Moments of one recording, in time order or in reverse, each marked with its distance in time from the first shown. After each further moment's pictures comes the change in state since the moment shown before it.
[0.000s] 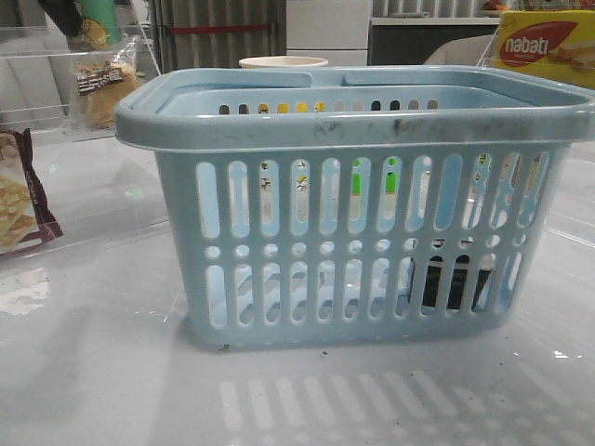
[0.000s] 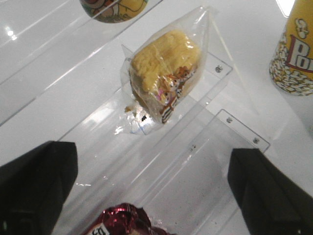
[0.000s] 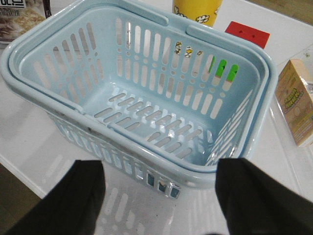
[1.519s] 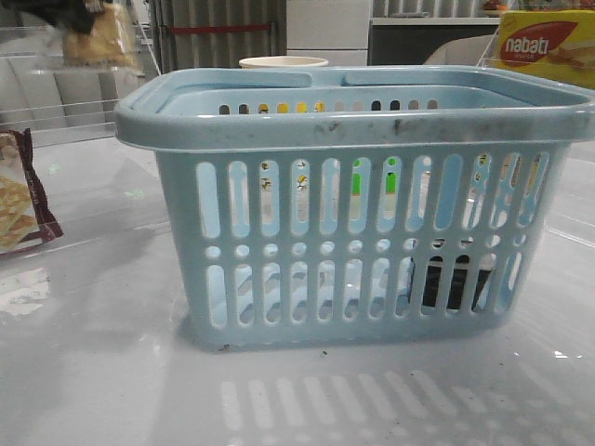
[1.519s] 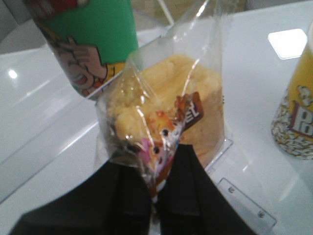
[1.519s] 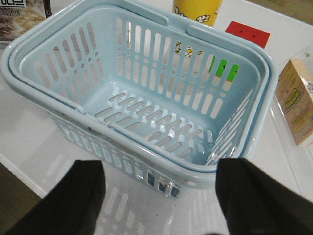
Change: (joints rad) left arm -0.024 0.089 -0.097 -0.004 -0.164 0.000; right arm 0.000 0.000 0.000 0.000 0.002 0.000
